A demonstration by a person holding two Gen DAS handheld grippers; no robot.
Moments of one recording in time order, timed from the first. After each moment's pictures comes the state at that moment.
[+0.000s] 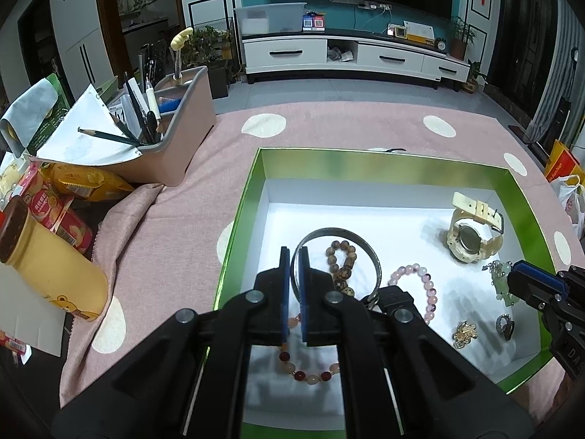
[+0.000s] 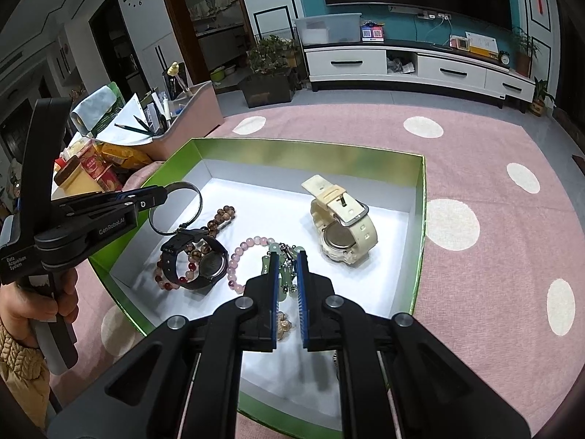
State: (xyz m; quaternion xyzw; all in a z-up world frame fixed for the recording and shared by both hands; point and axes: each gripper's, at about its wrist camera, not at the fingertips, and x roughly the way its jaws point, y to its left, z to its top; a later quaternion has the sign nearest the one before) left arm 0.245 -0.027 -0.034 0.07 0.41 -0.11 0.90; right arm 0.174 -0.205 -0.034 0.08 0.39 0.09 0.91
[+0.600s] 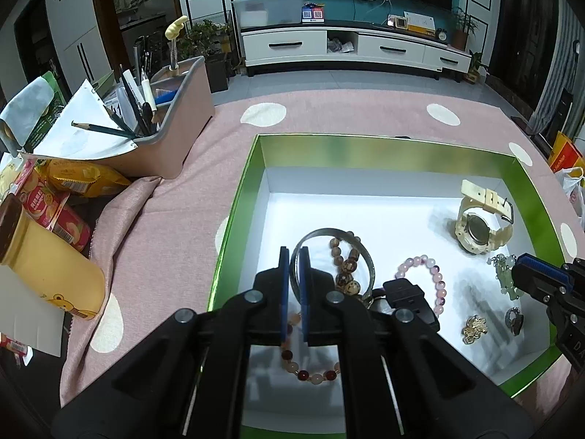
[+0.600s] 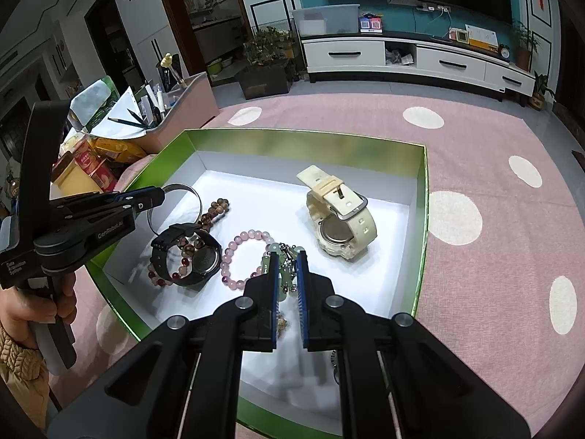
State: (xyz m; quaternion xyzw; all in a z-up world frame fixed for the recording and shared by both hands) left arm 0.248 -0.029 -0.041 0.08 0.42 -0.11 0.90; right arm 0.181 -0.205 -0.040 0.08 0.41 0.08 0.90
